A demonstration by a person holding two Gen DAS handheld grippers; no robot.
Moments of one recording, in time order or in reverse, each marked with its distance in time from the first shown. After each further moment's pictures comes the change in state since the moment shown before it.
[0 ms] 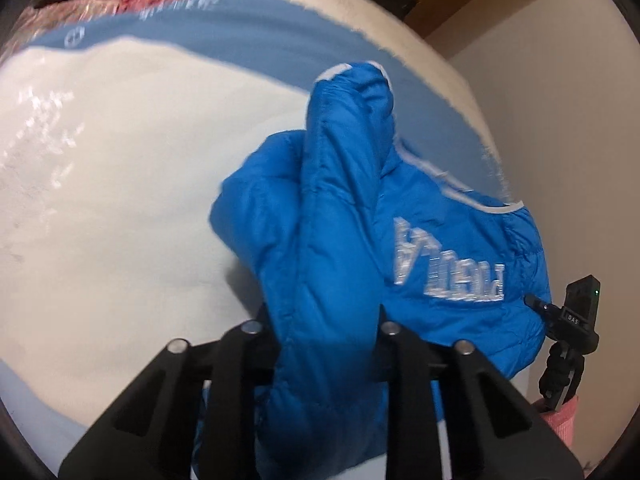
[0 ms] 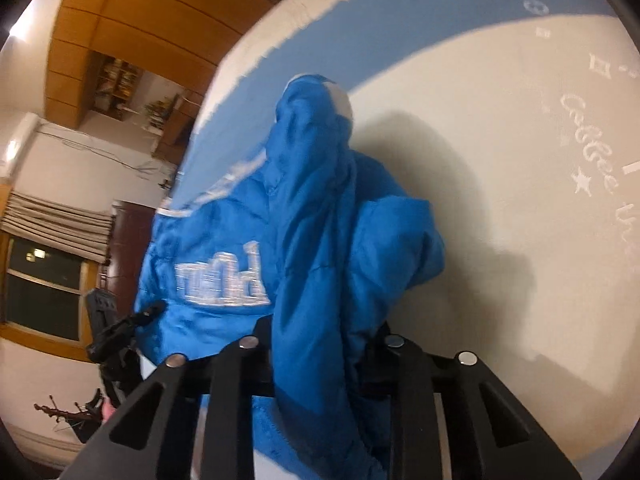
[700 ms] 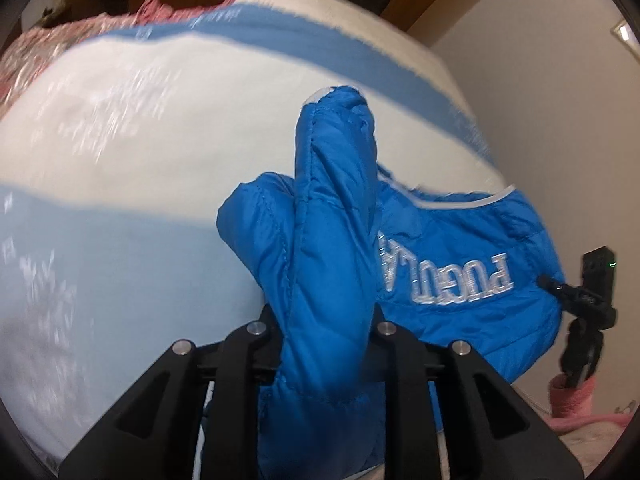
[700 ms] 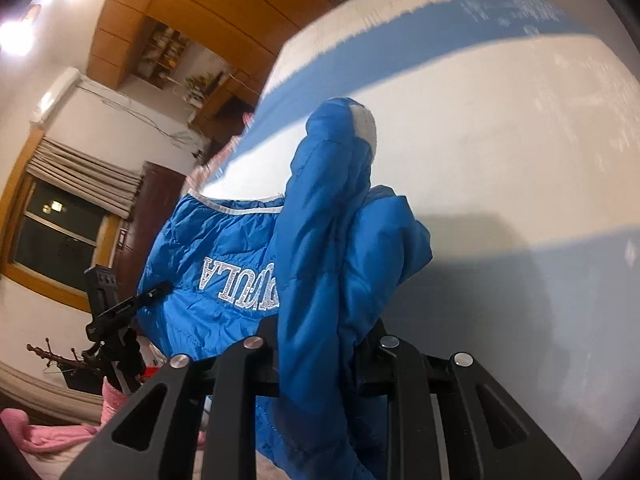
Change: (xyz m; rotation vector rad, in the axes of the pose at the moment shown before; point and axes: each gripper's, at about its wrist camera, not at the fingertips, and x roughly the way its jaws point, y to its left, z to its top) left arm -0.123 0.006 -0.168 0.066 0.023 0.076; right arm -0.095 0.065 -0.170 -0.111 0.046 -0.013
